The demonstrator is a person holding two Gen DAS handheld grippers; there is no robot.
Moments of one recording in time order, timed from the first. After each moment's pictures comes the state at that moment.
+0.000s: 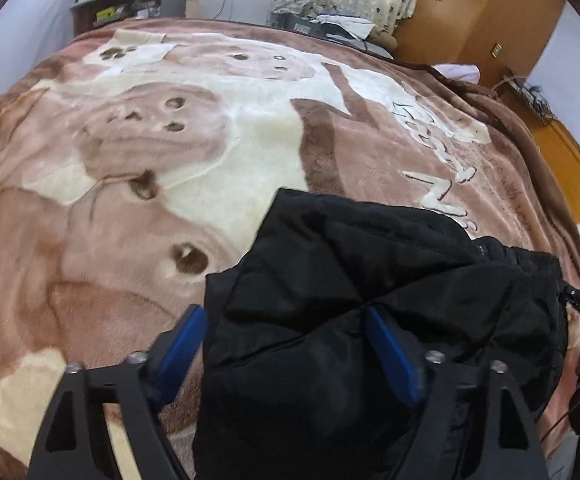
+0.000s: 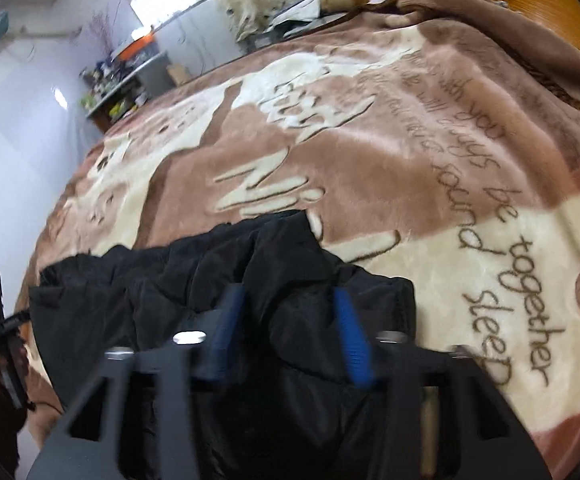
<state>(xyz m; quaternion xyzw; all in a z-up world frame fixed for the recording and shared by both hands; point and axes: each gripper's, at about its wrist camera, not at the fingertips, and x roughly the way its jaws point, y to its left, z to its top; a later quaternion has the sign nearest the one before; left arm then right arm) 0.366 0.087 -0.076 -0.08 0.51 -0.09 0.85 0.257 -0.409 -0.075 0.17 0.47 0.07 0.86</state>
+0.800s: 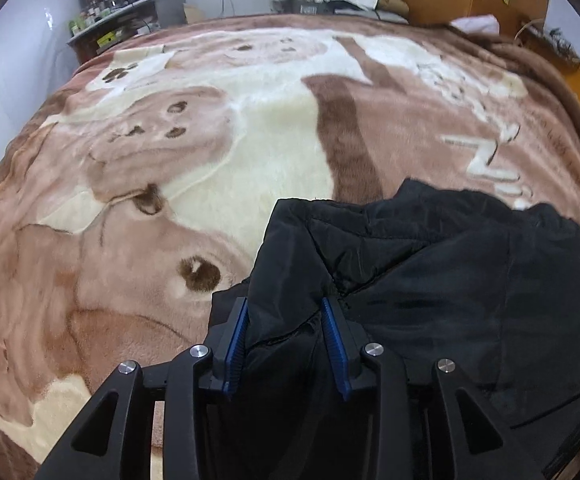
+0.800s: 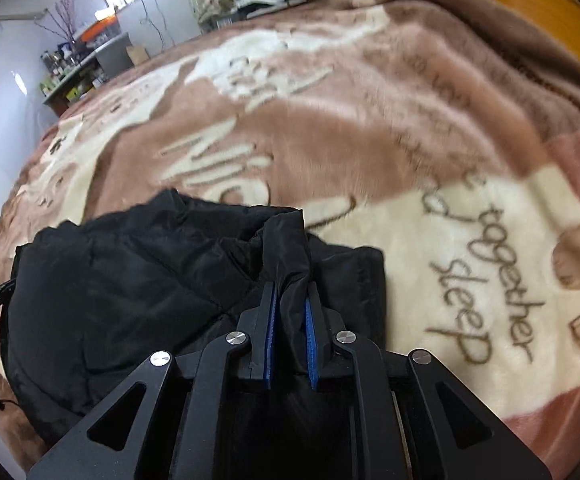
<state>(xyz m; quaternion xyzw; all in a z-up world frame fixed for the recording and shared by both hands) 0.394 0.049 -0.108 0.03 0.53 -0.02 0.84 0.264 -0.404 -0.119 0.12 0.53 0.01 0.84</state>
